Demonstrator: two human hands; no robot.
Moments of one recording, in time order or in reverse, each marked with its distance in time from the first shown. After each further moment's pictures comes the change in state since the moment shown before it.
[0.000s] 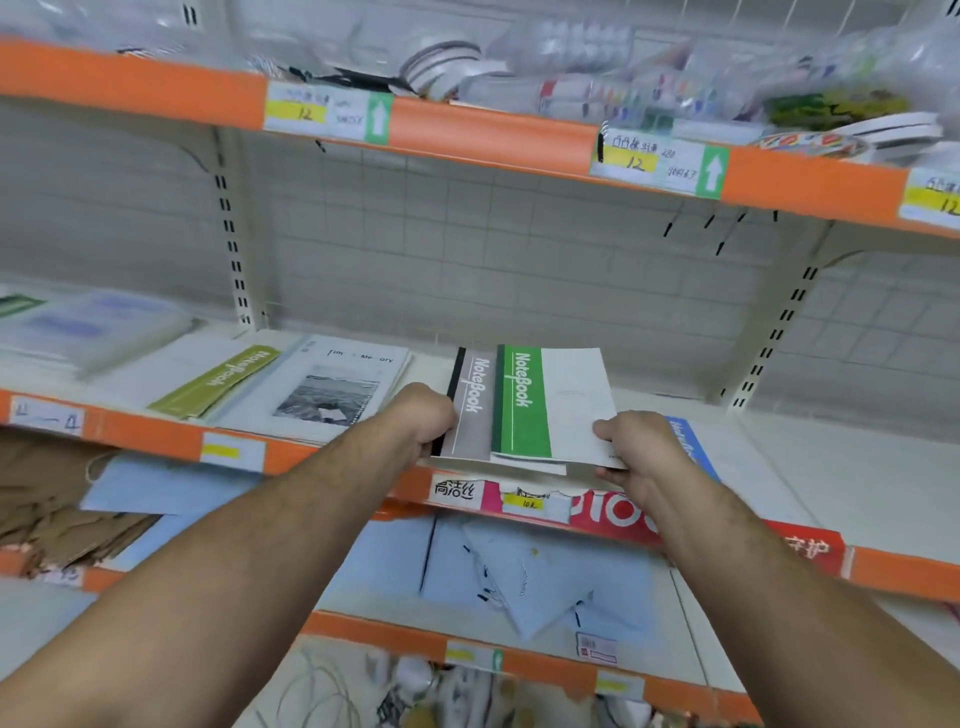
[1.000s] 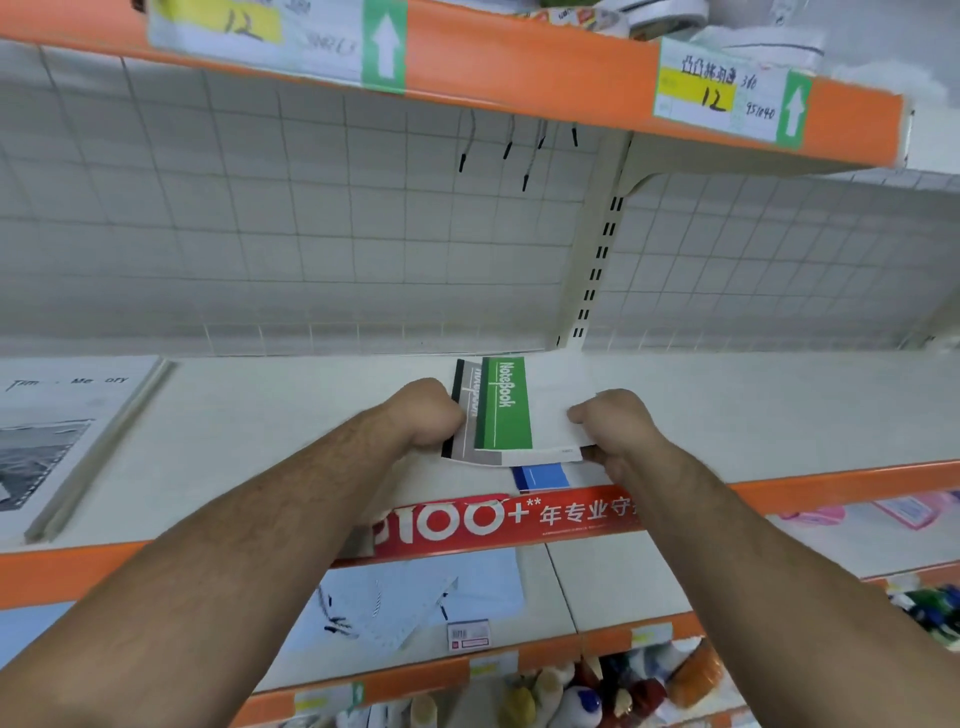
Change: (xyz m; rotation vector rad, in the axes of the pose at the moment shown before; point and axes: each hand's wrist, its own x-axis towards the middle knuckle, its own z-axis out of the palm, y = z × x) left_hand 0.070 0.048 0.223 0.622 -0.392 0.244; right_hand 0.092 0.018 -0.162 0.004 0.224 0.044
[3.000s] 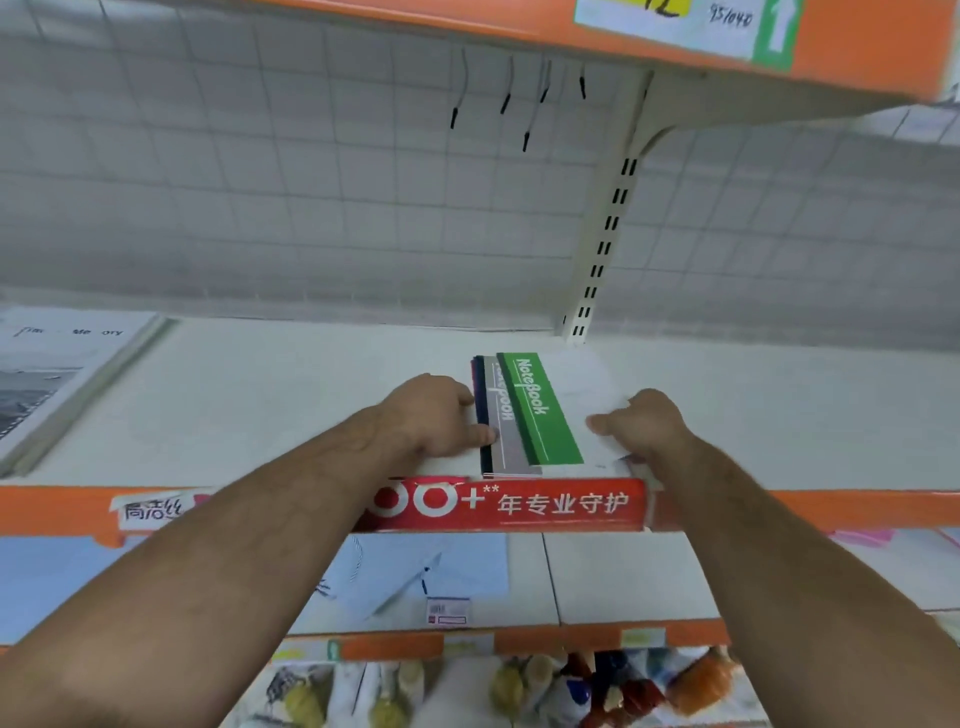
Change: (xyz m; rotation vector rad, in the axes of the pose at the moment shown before) left_hand 0.001 0.022 0.049 0.490 0.023 0.082; right_hand 0.082 0.032 -0.063 -0.540 -0.056 -0.058
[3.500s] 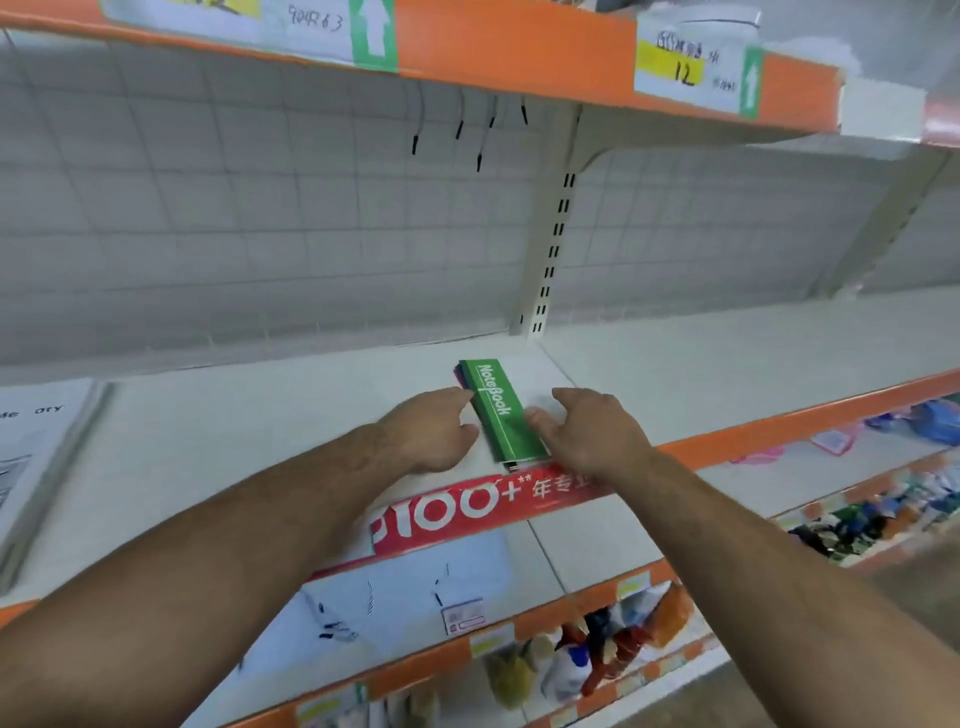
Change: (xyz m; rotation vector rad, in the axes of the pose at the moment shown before) left_hand -0.005 -0.043 -0.010 0.012 -0.014 0.355; right_hand -0.103 -0.044 0.053 -0.599 0.162 -0.185
